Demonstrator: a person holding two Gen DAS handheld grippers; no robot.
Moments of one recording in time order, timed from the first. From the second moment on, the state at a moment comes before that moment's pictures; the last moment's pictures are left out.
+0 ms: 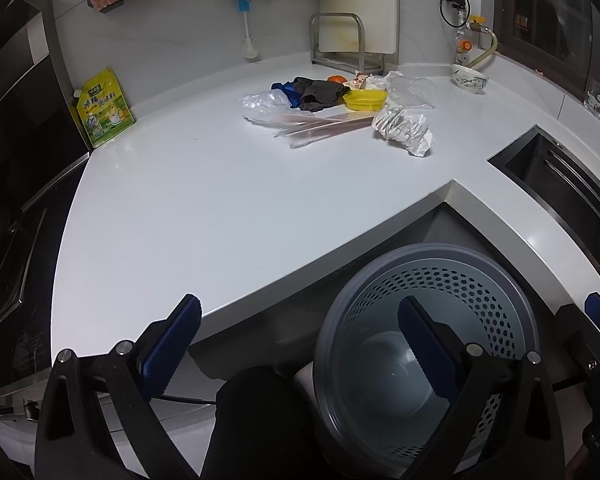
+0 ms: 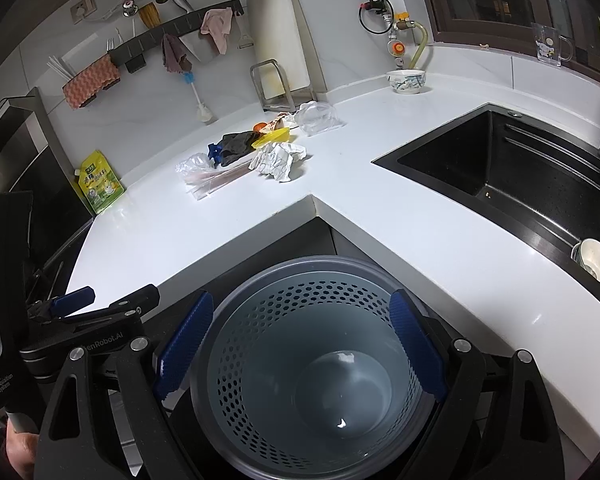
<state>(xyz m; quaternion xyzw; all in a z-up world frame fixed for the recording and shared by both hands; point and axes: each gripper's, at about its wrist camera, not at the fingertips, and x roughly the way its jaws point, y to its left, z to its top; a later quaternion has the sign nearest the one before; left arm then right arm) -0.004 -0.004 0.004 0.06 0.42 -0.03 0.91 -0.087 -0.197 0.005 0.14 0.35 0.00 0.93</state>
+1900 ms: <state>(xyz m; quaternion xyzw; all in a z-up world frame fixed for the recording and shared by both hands) -0.003 -0.006 0.003 0.06 0.42 -0.03 0.91 -0.087 -0.199 0.012 0.15 0.34 0.01 0.93</state>
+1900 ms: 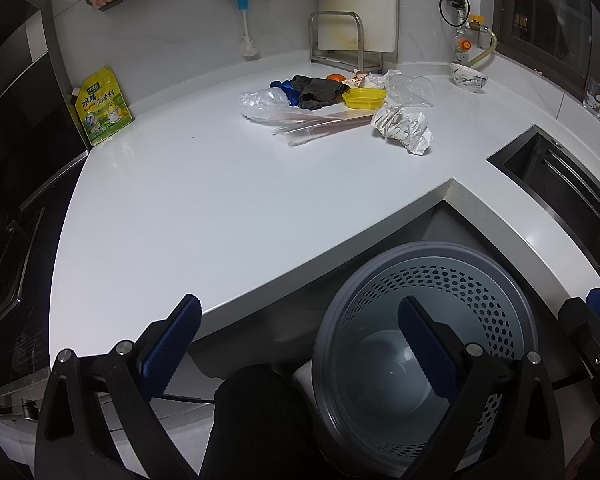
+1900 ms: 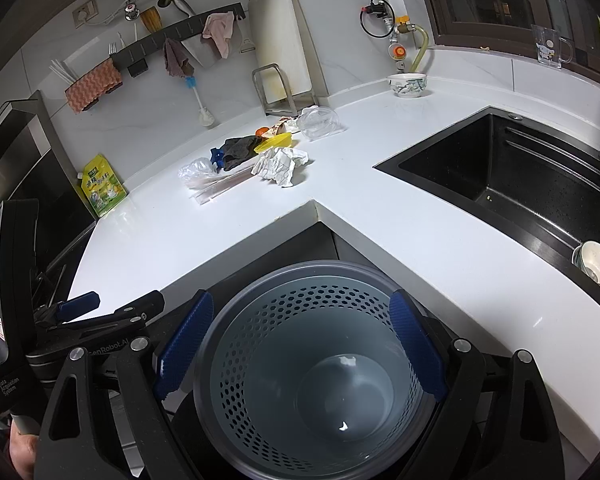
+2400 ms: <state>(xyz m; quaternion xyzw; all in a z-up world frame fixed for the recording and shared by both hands) 0.022 0.012 0.010 0.04 0.40 -0.02 0.91 -0.060 -0.200 0.018 0.13 0.34 0.03 0.93</state>
